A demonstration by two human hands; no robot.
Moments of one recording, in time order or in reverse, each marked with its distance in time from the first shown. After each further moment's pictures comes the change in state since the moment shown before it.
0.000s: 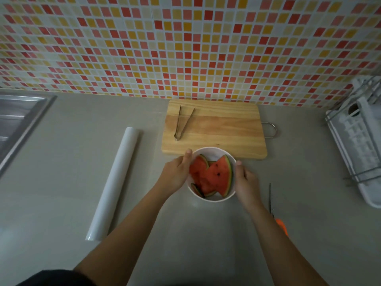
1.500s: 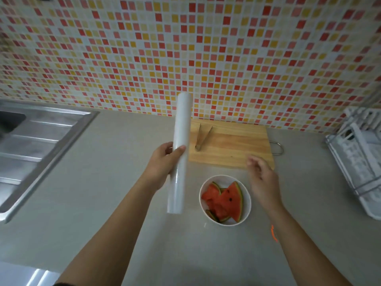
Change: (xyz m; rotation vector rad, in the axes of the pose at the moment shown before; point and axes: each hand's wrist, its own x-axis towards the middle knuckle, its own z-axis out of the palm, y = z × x) left_hand -0.044 -0.024 -0.090 -0.606 0.155 0.132; right_hand -0.057 -0.067 -0.033 0.060 -0.035 -0.381
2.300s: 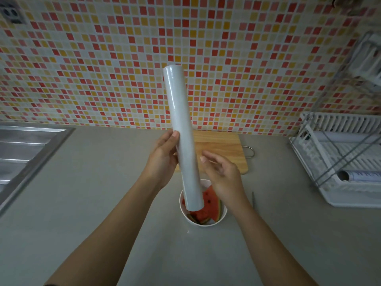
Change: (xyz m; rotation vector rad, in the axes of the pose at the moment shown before) left_hand -0.040 0.069 0.060 -0.456 -0.279 0.198; right_hand -0.034 -0.077 0.003 0.313 -0.161 -0.036
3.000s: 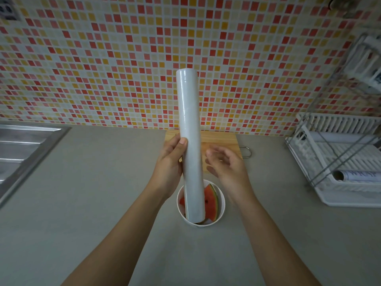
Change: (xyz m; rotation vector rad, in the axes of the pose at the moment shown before) left_hand -0.014 -0.014 0.015 -0.031 -0.023 0.016; right_hand 0.010 -0.007 -0.012 0.178 0.084 0.044
